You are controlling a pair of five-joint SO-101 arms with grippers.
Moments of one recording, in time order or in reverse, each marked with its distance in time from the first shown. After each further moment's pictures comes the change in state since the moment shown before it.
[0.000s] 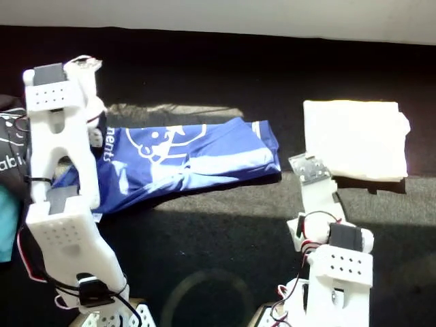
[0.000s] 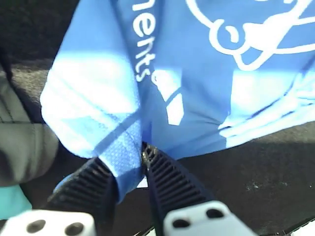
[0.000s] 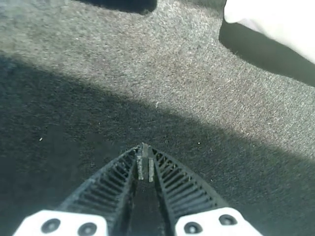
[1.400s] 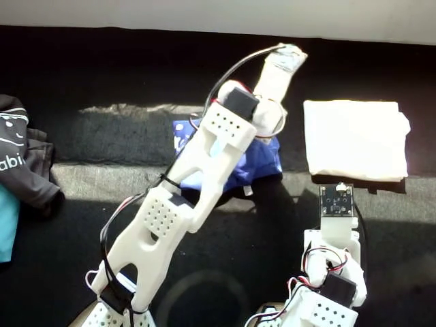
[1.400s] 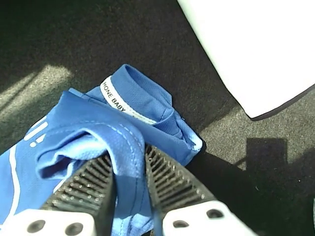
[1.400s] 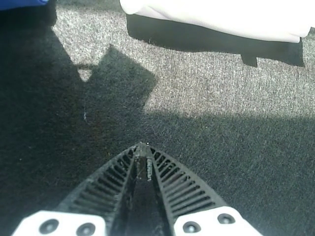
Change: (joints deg) left arm 45.7 30.8 -46.9 -15.0 12.6; right arm 13.9 -43.4 25.1 0.4 -3.1
